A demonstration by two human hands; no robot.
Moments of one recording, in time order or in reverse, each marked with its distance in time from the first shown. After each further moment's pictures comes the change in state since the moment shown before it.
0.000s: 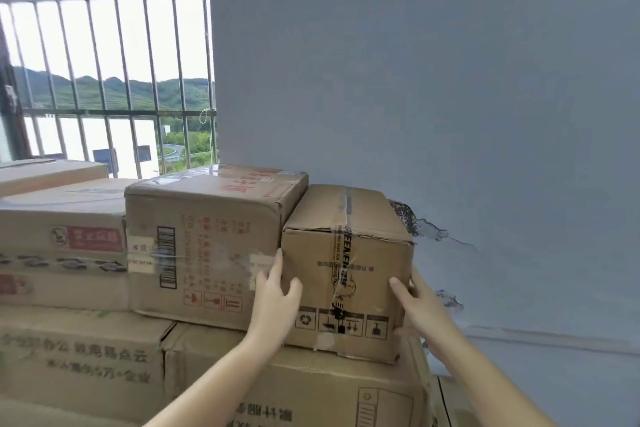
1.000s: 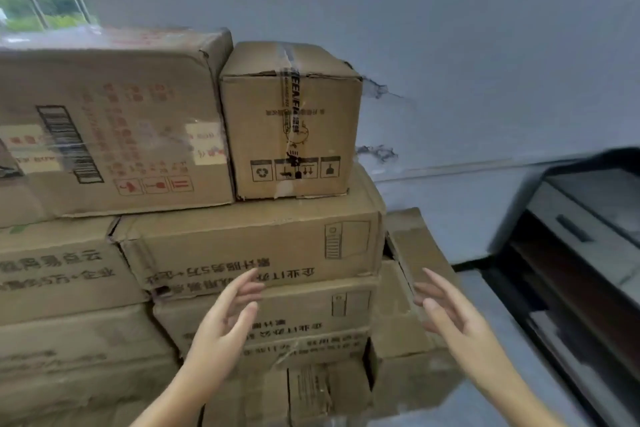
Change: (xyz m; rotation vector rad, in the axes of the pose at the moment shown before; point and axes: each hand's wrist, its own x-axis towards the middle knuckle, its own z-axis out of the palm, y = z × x) left_hand -0.153 -0.109 -0.052 -0.101 -0.416 -0.037; right_hand -0.232 0.116 -0.003 0.023 0.172 0.139
